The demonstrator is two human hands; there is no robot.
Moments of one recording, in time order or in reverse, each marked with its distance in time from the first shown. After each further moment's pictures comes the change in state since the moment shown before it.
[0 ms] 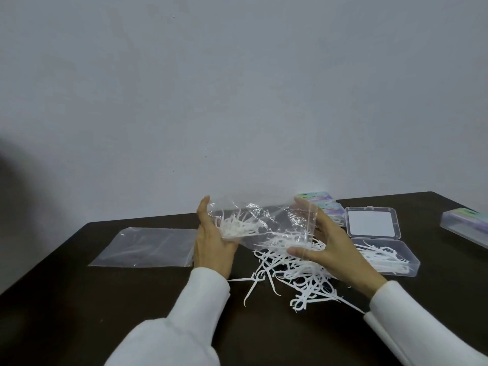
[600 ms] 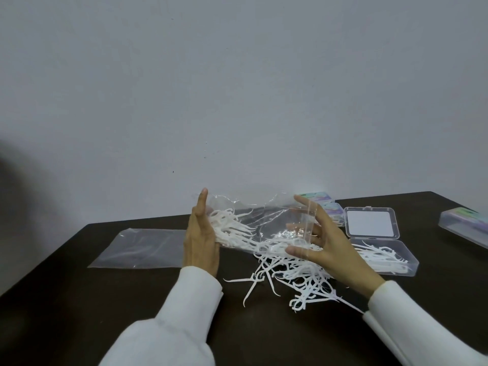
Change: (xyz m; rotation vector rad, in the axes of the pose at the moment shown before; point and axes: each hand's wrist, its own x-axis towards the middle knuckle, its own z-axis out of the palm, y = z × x) left_hand 0.006 -0.008 -0.012 0.170 0.137 0.345; right_hand 0.000 -0.003 0.003 0.087 0.006 -0.010
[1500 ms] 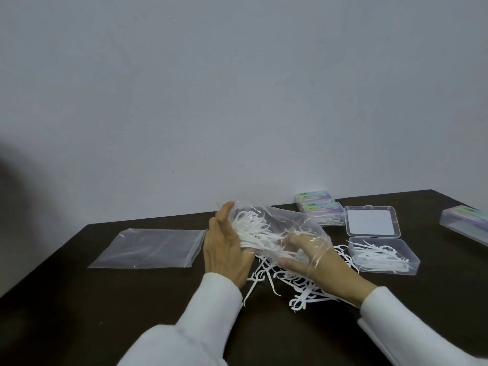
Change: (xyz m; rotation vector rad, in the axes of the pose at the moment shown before) left_hand -0.016 0.032 0.016 0.006 -0.101 -0.021; right_hand -0.008 0.000 0.014 -0.475 -0.187 0.117
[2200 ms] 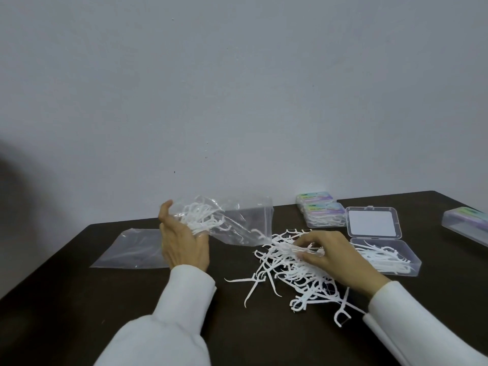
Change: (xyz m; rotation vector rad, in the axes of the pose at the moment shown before) left_hand 0.021 -0.042 -0.028 0.050 0.227 -0.422; right_hand 0.008 0.022 -0.015 -0.180 0.093 0.041
